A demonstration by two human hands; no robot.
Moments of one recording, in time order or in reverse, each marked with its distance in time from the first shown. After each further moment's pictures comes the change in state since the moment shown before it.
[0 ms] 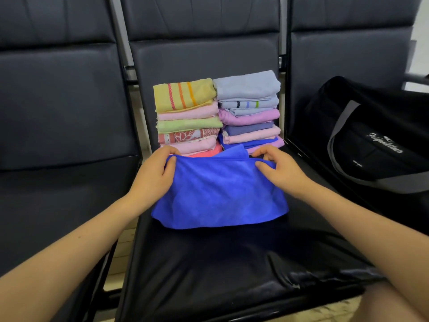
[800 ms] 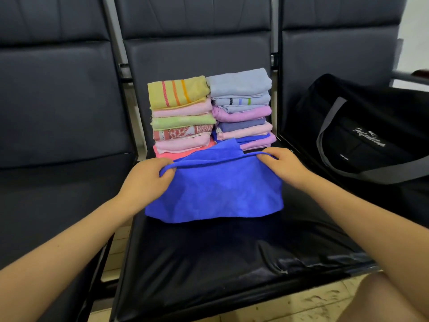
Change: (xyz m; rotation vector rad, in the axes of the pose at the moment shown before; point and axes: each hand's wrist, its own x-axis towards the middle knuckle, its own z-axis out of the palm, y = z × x) left_hand -0.019 0.020 -0.012 0.234 -0.149 -0.052; right_hand -0.004 0.008 -0.017 0.012 -0.006 0.180
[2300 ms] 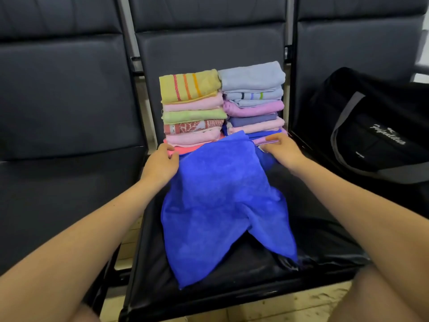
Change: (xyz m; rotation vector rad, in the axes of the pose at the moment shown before) left_hand 0.045 -0.039 0.038 -0.149 0.073 -0.431; right_hand 0.049 0.008 0.022 0.142 0.101 0.298
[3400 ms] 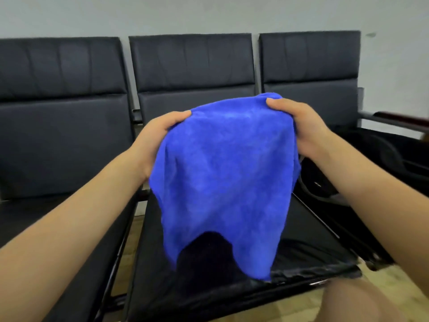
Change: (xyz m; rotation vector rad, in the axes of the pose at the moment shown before) left_hand -0.099 0.171 -0.144 -1.089 -0.482 0.119; right_hand -0.128 -0.164 -0.127 0.672 -0.423 -0.364
